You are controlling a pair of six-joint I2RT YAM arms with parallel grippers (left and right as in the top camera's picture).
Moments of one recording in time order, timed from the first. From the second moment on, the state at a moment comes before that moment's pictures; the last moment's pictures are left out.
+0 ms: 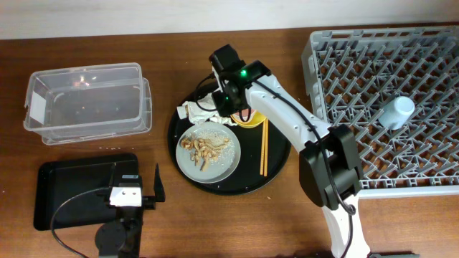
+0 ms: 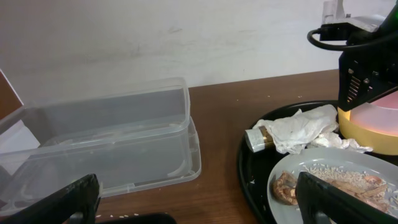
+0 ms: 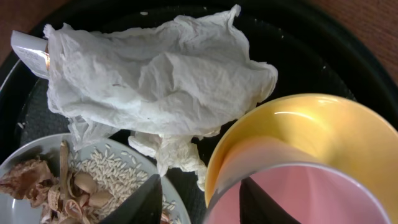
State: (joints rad) left arm -0.02 0.01 0.01 -0.08 -0.01 0.11; right arm 0.54 2.24 1.96 -0.96 -0.02 0.17
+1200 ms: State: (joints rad) left arm -0.02 0.01 0.01 -0.08 -0.01 0.11; right arm -0.83 2.11 1.96 -1.10 -1.16 -0.35
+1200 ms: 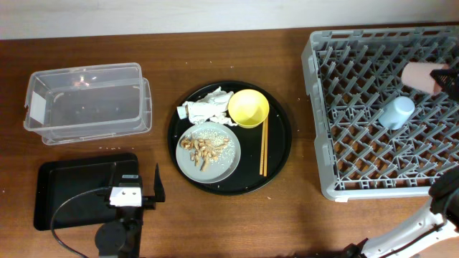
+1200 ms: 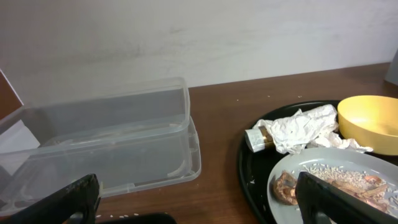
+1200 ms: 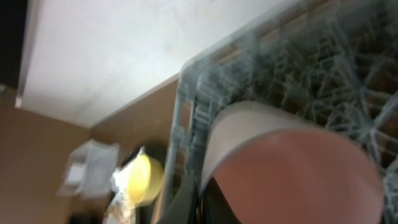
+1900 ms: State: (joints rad) left arm -0.02 0.01 0.01 -0.08 -0.01 0.11; right arm -0.94 2.29 1.81 -0.81 -1.32 -0.20
